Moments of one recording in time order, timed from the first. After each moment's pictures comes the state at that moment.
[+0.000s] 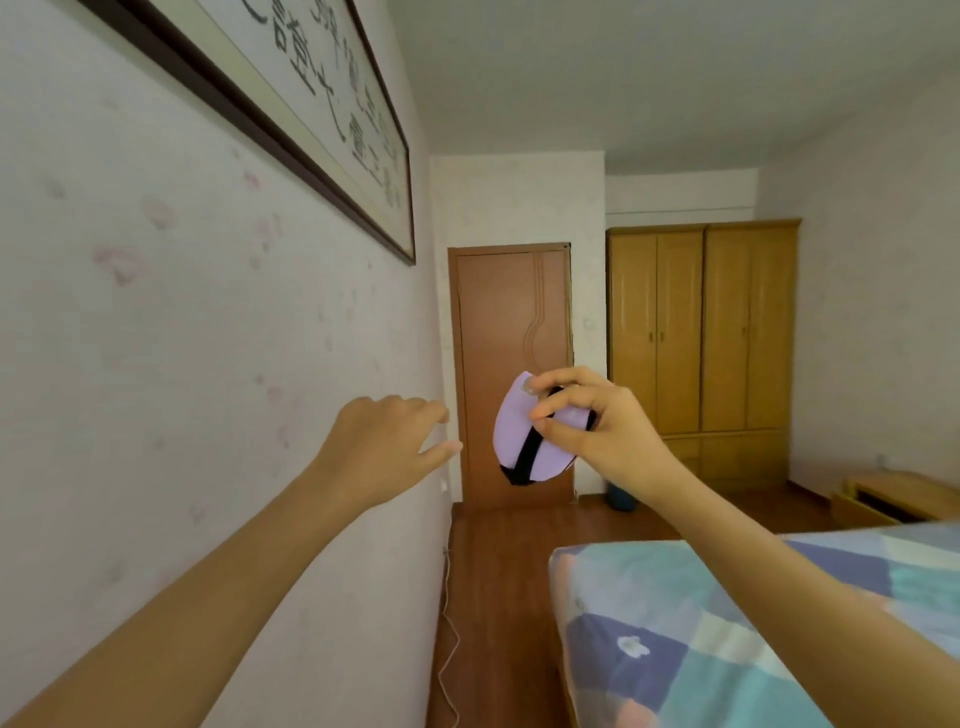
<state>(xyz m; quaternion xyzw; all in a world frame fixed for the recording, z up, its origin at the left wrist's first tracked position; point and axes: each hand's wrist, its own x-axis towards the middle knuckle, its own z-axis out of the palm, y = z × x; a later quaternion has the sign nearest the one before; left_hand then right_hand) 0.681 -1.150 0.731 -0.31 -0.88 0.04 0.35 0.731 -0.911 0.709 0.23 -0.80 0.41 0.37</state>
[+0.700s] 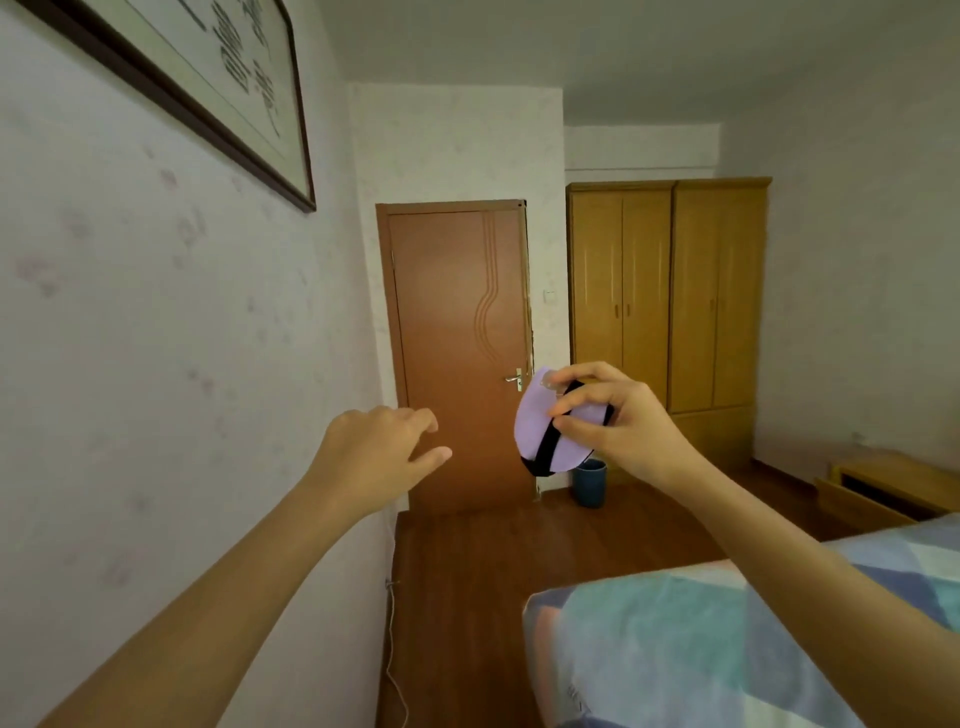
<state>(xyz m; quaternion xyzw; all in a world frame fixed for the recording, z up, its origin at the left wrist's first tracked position) 0.239 -0.962 0.691 -0.37 -0.87 0.00 0.32 0.323 -0.708 0.674 0.14 -0.84 0.38 0.37</state>
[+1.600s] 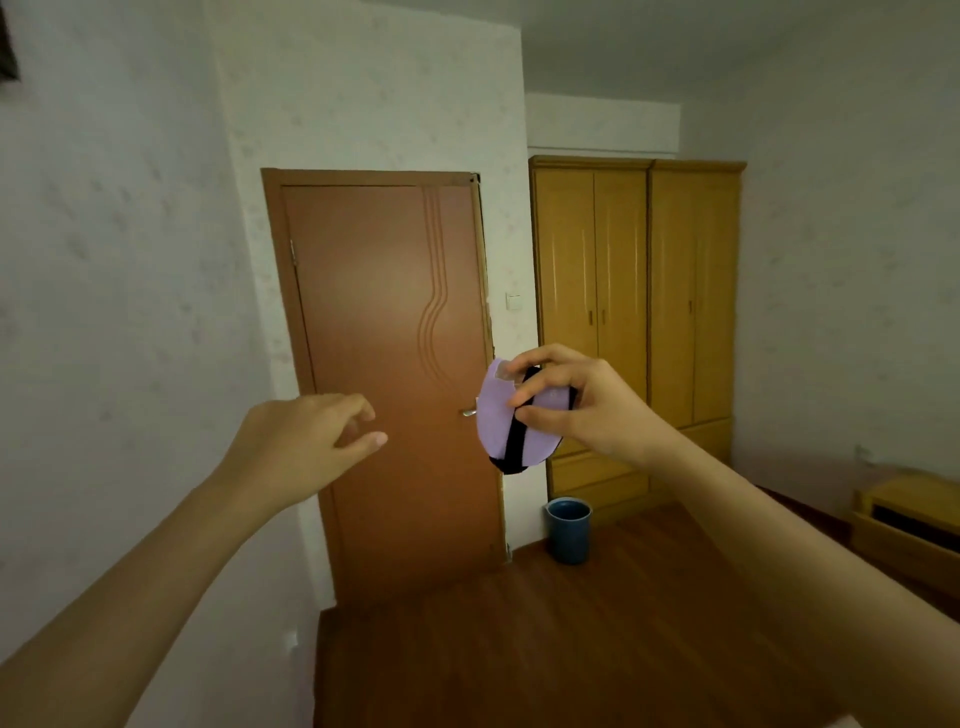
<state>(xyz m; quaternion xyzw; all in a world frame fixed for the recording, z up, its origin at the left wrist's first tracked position) -0.399 -0.773 0.715 -0.40 -0.86 -0.03 0.31 -0.261 -0.513 0.702 0.12 -0.87 0.33 0.36</state>
